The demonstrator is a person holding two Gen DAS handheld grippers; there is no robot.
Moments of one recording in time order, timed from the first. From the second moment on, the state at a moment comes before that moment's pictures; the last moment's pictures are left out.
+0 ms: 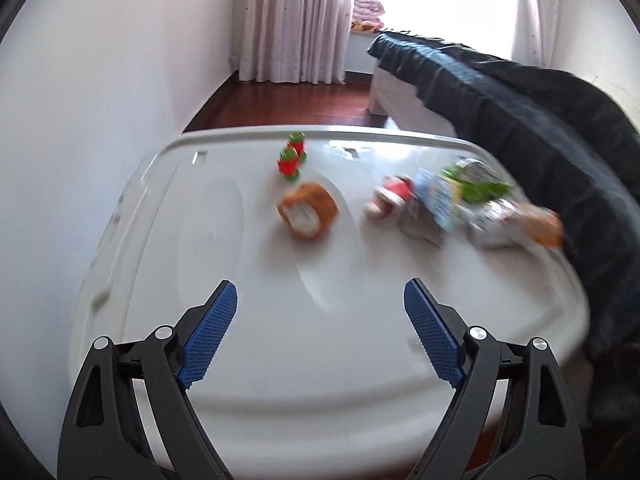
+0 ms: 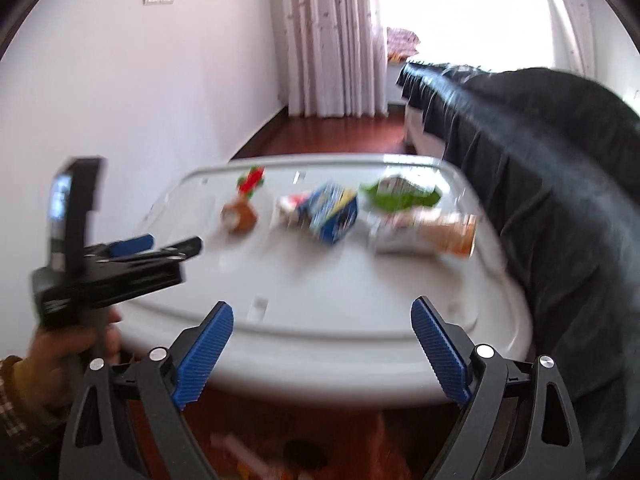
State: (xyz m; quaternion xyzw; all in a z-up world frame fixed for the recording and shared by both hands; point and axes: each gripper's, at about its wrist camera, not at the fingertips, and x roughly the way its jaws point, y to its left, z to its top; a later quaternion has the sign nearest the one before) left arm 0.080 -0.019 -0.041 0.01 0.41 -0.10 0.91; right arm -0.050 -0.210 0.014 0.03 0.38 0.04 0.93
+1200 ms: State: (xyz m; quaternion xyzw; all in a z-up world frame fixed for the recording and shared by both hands) left arm 0.097 -0.037 -0.055 0.00 0.40 -0.12 0.91; right arm 0.057 -0.314 -0.043 0.06 0.41 -0.07 0.91
